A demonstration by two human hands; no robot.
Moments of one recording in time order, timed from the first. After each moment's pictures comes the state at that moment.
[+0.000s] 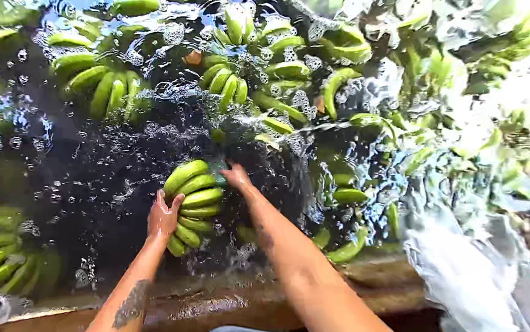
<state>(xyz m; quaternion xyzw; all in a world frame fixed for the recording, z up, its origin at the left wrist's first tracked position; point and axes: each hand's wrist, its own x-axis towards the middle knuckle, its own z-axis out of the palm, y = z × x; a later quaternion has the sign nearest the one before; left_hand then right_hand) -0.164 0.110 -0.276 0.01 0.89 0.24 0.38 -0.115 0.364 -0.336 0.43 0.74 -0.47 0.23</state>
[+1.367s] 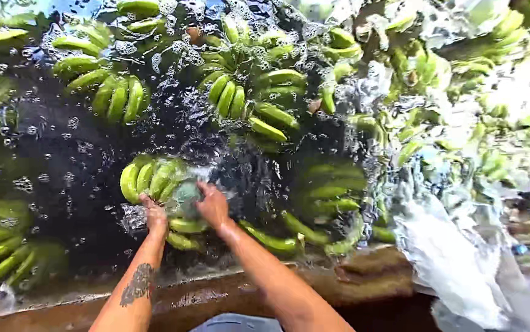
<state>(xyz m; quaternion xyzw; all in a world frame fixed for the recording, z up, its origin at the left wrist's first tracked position) -0.152 0.101 -0.292 -0.25 0.88 0.29 0.28 -0.087 0.248 -0.253 0.33 0.79 -0.45 0.25</state>
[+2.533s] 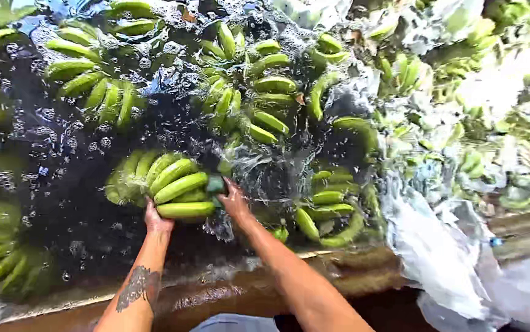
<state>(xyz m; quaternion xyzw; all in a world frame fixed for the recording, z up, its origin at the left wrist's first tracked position) -0.138 0.110 -0.297 -0.42 0.45 0.76 0.23 -0.038 0.305 -0.288 0.40 0.77 -0.45 0.22</state>
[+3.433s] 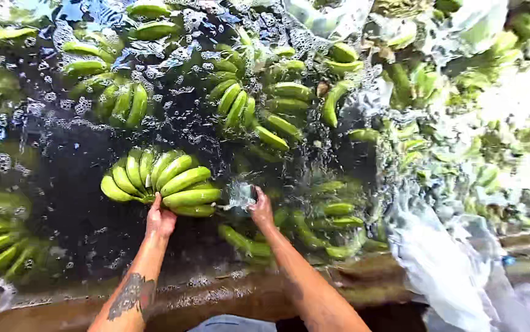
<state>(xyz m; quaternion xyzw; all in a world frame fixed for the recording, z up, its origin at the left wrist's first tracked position) -0.146 0.095 -0.279 -0.40 0.44 0.76 0.27 0.013 0.342 -0.303 0.47 0.77 -0.39 0.15</state>
